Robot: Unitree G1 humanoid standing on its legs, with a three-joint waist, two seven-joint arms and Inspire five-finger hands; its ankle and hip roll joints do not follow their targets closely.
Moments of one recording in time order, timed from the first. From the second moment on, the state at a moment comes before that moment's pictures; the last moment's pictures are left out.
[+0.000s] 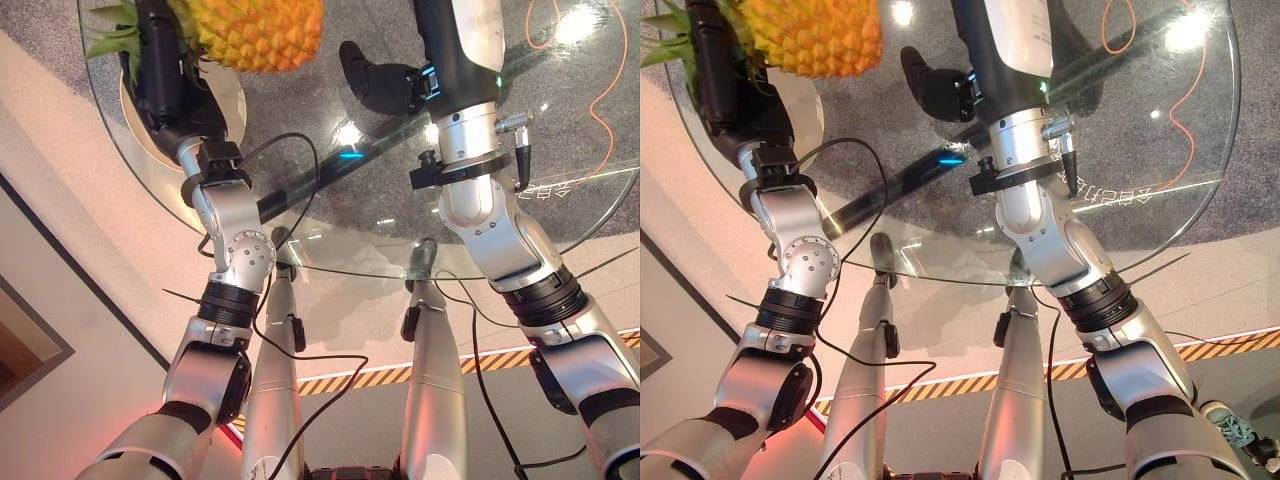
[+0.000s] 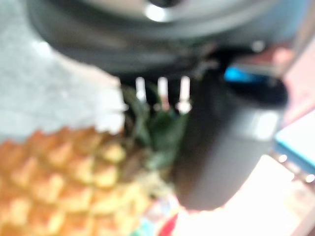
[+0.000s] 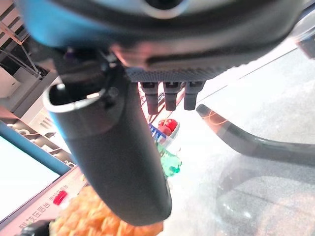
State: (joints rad) left arm -0.89 0.18 -0.06 0.30 -1.08 -0.68 0.39; right arm -0.97 -0.55 0.42 0.02 -0.34 0.00 -0.44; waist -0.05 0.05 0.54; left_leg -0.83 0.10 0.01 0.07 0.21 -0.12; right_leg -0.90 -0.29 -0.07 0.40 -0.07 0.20
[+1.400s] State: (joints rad) left arm -0.89 0.37 -0.02 0.46 -0.53 -0.73 0.80; right arm -0.77 -0.58 0.18 0.38 -0.02 -0.01 -0.94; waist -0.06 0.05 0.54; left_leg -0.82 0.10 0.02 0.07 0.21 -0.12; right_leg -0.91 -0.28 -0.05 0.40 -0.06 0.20
